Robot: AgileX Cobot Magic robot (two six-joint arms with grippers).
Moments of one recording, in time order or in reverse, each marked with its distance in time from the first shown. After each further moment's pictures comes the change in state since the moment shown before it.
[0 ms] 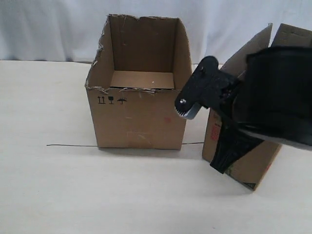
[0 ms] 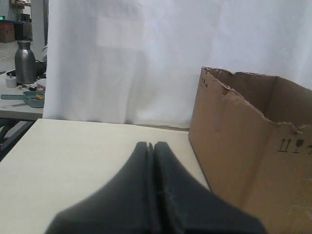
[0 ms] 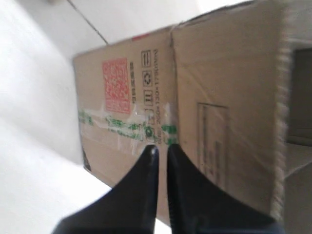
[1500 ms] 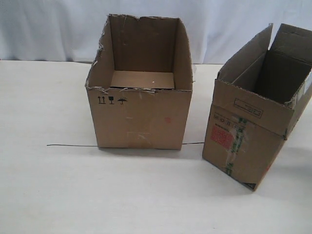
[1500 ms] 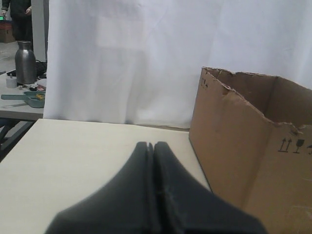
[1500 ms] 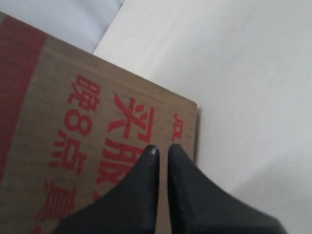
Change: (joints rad) left arm 0.000 0.000 0.000 0.000 0.000 0.000; right arm -1.526 0.396 0.520 0.003 -2.015 0.811
